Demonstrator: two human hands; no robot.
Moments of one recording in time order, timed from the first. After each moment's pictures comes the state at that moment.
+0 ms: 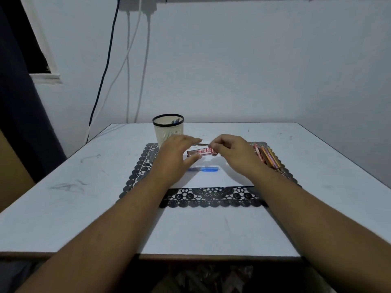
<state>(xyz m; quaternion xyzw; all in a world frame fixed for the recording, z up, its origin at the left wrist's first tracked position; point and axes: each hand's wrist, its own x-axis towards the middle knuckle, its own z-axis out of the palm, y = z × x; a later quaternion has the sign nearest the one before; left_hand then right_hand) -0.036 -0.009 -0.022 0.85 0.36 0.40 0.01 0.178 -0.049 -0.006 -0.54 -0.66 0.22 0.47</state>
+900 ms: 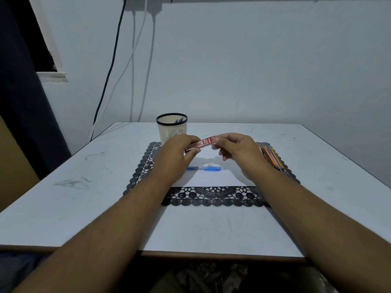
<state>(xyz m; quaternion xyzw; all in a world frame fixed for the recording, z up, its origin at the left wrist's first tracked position) -0.036 -0.015 -0.020 0.83 0.36 0.43 0.03 0.173 -0.060 -0.002 -0.48 -0.55 0.37 0.57</state>
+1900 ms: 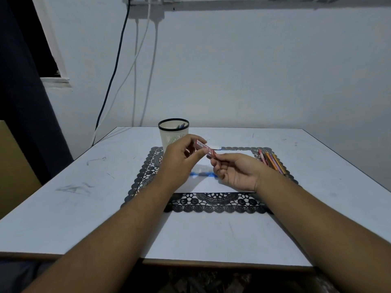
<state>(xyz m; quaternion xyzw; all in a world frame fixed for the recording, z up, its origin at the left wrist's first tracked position) -0.029 -0.036 -0.006 0.74 0.30 0.53 0.29 0.168 -0.055 -0.007 -0.40 -0.28 0.74 0.47</state>
